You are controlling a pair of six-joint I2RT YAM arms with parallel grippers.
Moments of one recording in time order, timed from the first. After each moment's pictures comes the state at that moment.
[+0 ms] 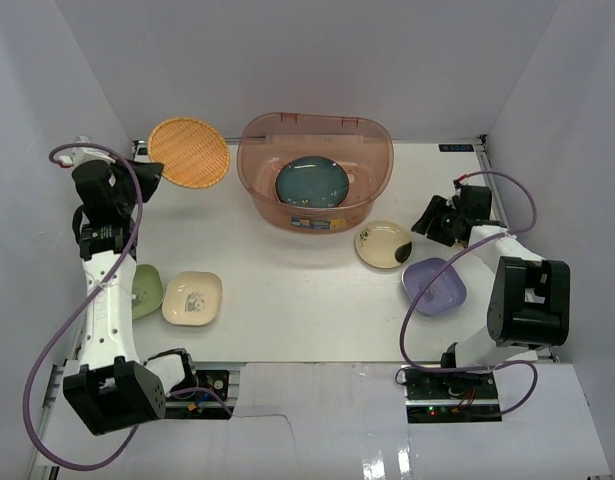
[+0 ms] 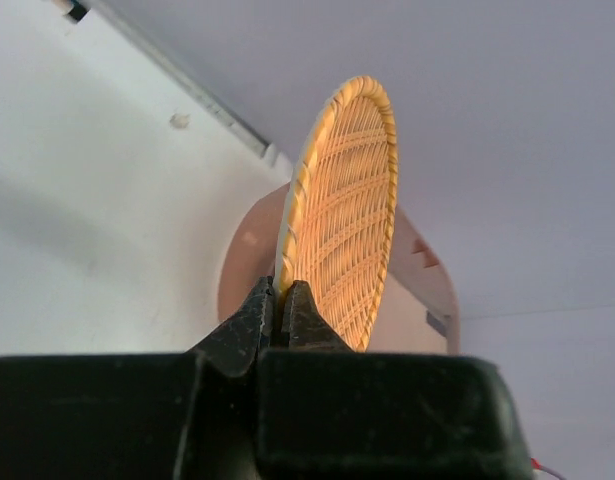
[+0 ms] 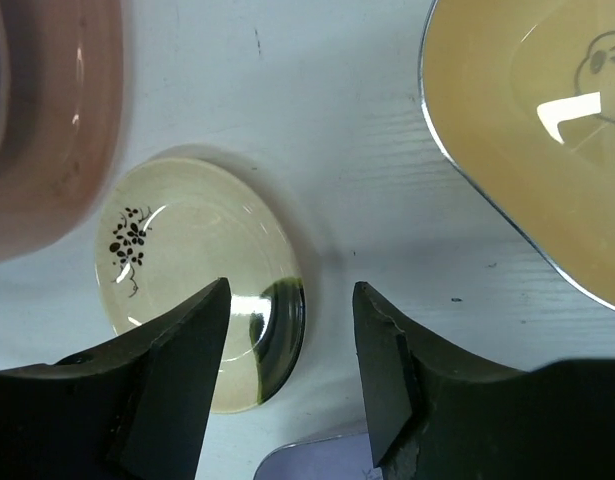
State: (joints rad) left arm 0.23 1.11 1.08 -0.20 0.20 -0.80; right arm -0.06 1.52 0.87 -0.16 -0.29 0.34
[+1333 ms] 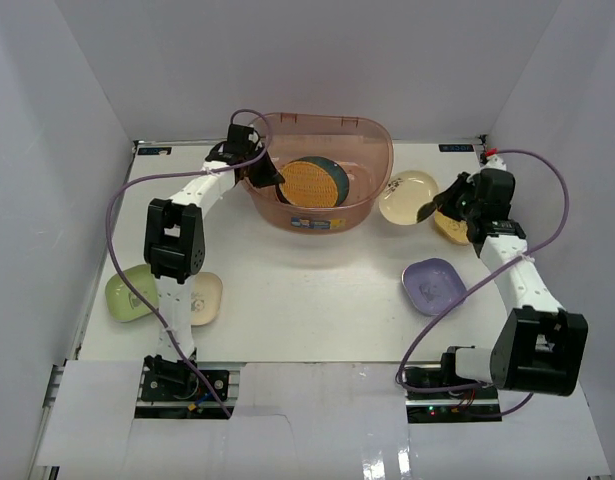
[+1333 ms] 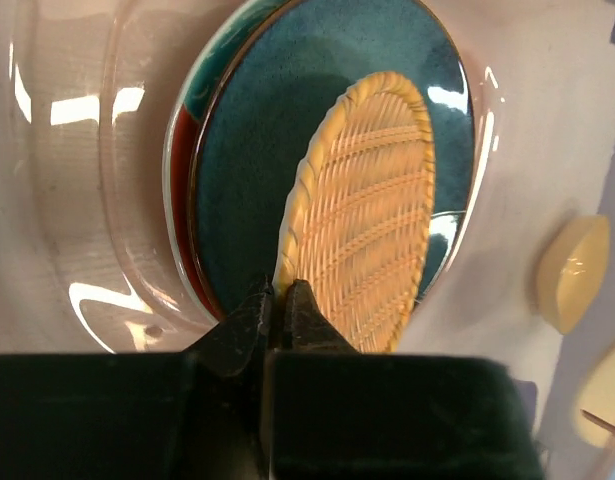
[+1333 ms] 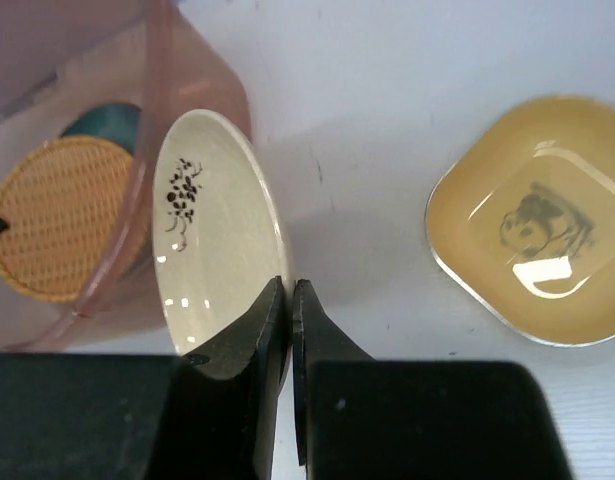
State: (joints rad) left arm -0.27 2.18 1.82 -0.39 0.29 -0.63; right arm -0.06 1.30 0.89 -0.10 -0.21 0.41
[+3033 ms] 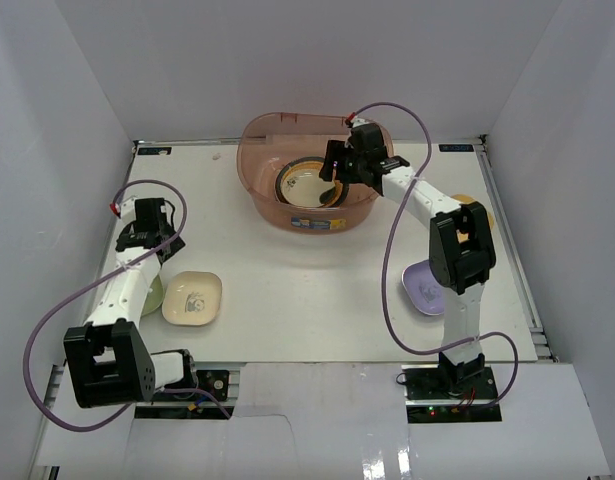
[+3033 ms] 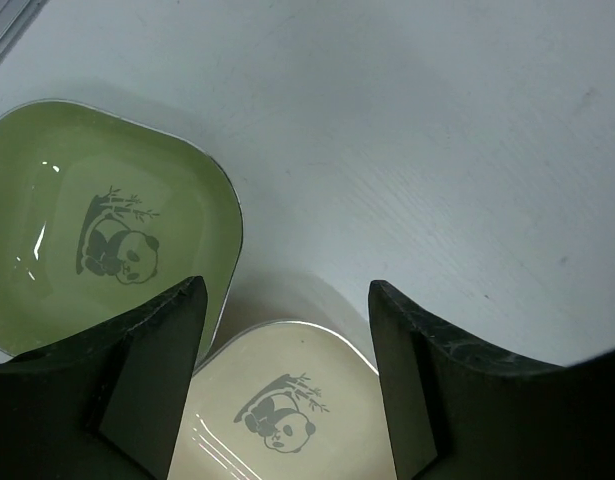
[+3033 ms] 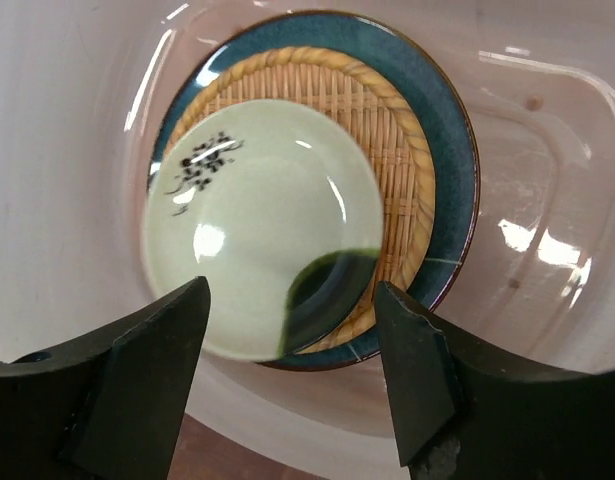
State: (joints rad) left arm 0.09 1.23 0.87 -0.56 -0.41 -0.51; right arm 0.45 2.07 1.70 -0.24 -0.12 0.38
